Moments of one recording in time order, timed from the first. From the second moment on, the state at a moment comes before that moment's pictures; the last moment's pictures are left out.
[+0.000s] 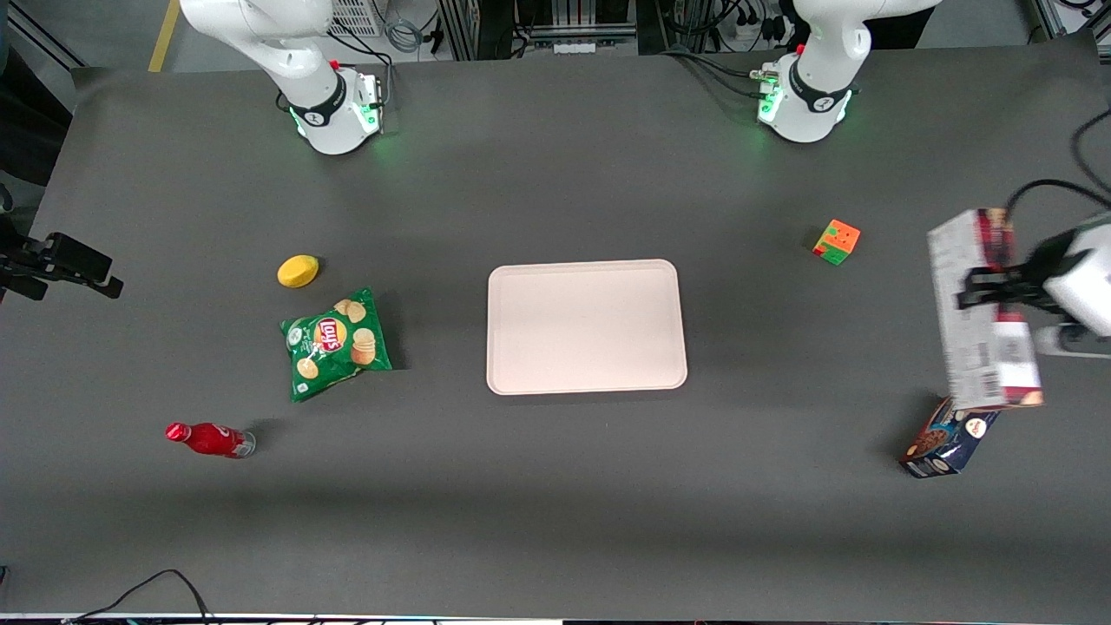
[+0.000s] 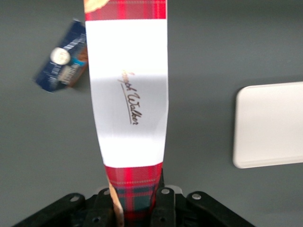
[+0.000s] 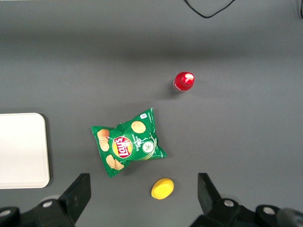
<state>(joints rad) 0.11 0.20 -0.14 -1.48 -0.04 1.56 -0.01</state>
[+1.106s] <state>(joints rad) 0.00 0.35 -0.68 -1.74 0.20 2.02 -0.81</state>
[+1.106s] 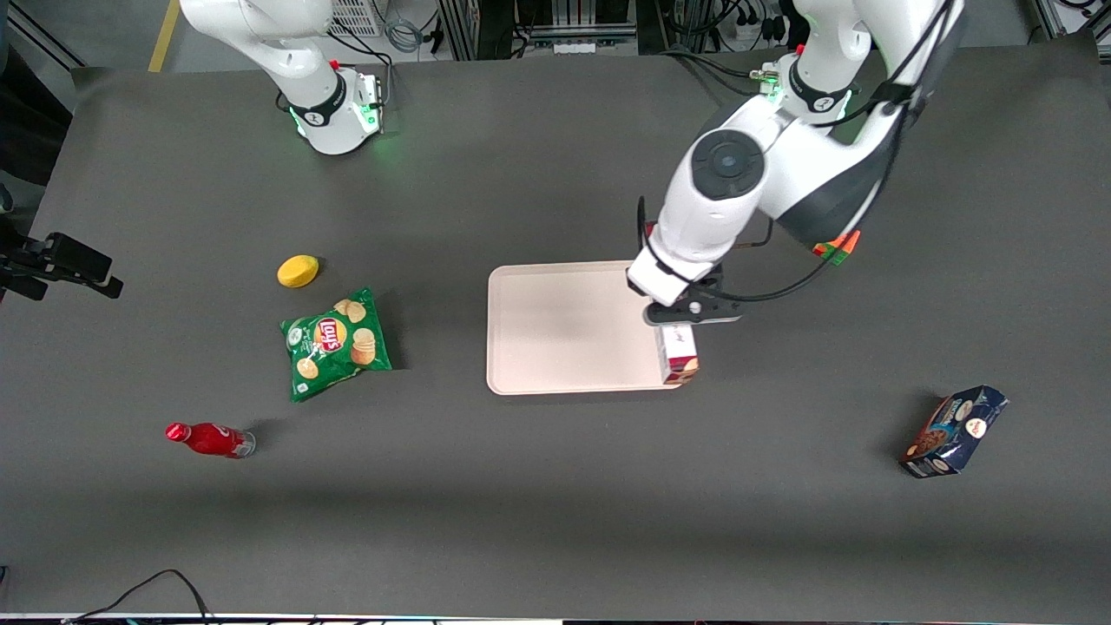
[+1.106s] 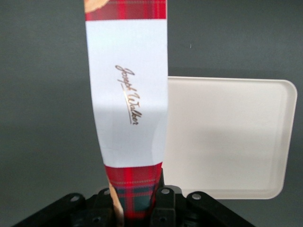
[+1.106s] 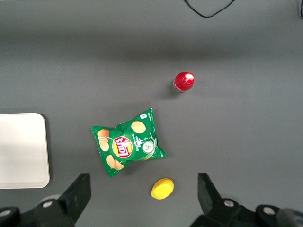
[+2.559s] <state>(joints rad) -0.03 0.61 -0.68 -1.92 0.51 2.34 -1.06</state>
